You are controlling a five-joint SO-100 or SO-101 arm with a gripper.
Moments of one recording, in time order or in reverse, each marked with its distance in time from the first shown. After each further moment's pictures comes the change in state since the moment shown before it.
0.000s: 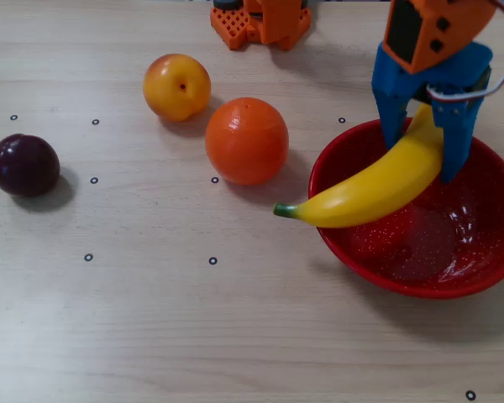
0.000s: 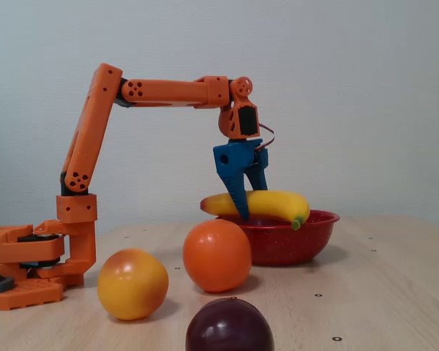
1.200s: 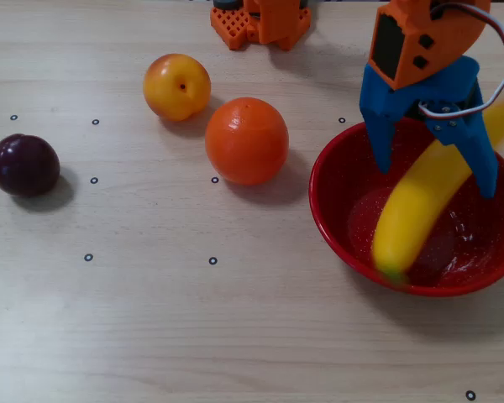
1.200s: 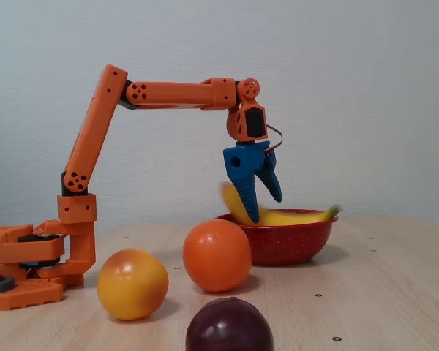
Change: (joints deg) arm 2.9 -2.5 -2.5 -0.8 -10.3
